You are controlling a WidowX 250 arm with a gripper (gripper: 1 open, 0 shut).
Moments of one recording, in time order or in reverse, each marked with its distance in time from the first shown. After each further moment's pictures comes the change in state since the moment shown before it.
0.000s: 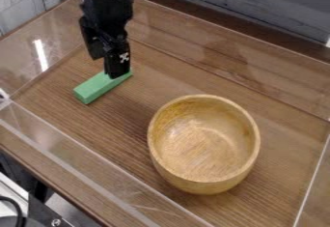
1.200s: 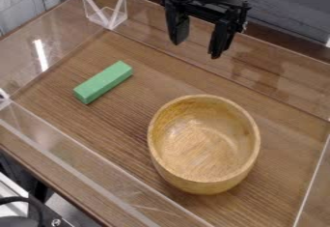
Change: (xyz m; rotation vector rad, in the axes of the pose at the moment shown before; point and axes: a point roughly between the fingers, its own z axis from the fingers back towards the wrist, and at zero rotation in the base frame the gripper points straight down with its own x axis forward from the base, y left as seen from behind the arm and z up) arm 0.081 -0.086 0.044 -0.002 0.077 0.350
